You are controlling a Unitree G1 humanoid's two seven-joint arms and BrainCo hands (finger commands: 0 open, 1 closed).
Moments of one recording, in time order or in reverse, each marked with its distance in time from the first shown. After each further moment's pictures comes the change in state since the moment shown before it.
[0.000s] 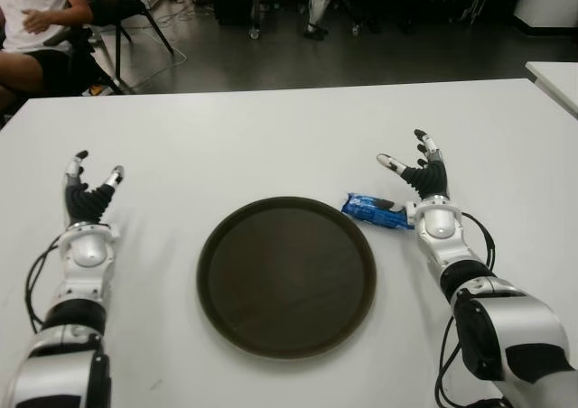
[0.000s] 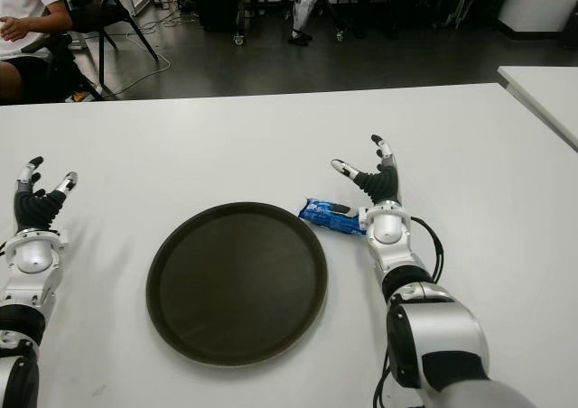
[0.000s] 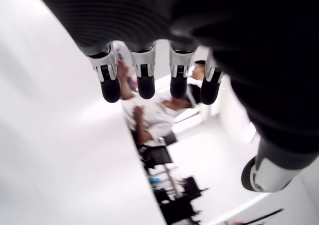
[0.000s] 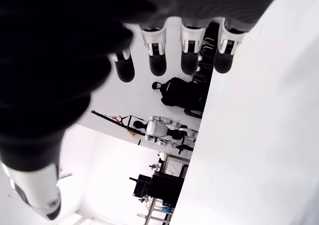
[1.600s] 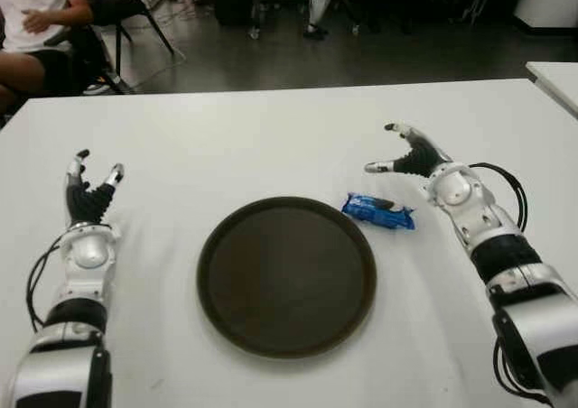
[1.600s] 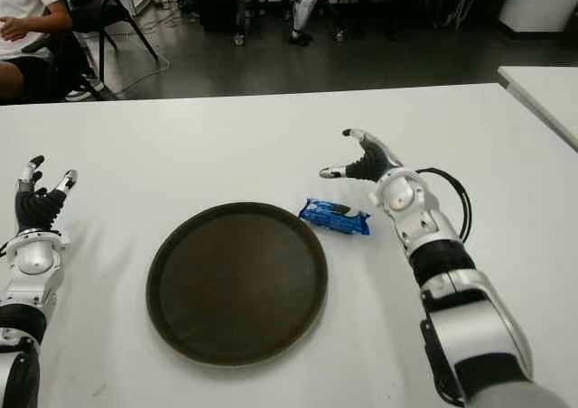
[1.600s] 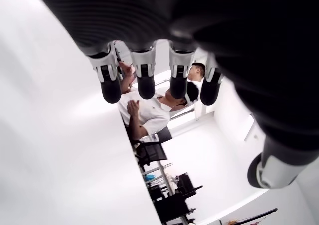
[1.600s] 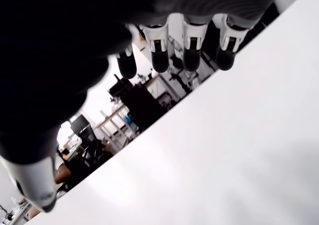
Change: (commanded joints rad) left arm -0.015 -0.001 -0.001 0.050 0.000 -0.058 -0.005; right arm 0.063 -0.201 0.292 -0.511 -0.209 0.449 0.404
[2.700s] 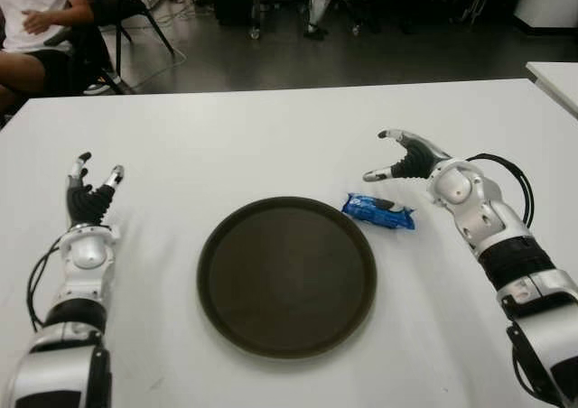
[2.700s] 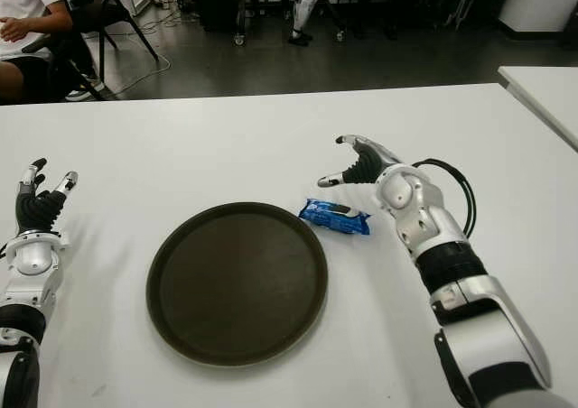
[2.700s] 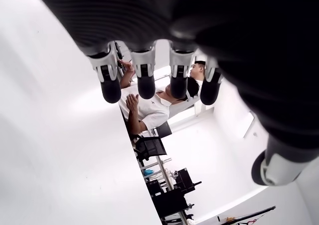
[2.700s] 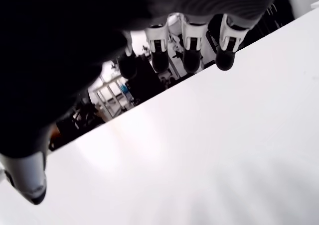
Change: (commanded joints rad) left arm -0.023 0.005 0.011 0.023 -0.023 0.038 -0.031; right arm 0.047 -0.083 0.142 -0.267 -0.176 0.203 0.161
